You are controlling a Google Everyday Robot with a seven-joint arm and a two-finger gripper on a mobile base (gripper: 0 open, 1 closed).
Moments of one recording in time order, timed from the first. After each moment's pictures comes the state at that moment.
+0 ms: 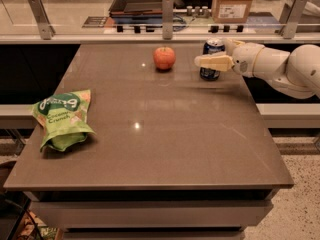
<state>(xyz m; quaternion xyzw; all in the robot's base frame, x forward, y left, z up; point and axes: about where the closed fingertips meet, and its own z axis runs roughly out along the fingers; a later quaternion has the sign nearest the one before) 0.739 -0.171 0.900 -0.31 0.68 0.25 0.61</state>
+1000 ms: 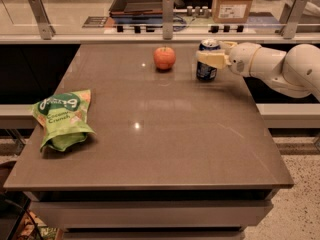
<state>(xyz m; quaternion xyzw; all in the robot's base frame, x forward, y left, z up) 0.740 -0.162 0.899 -0.31 0.68 0.26 0.61</state>
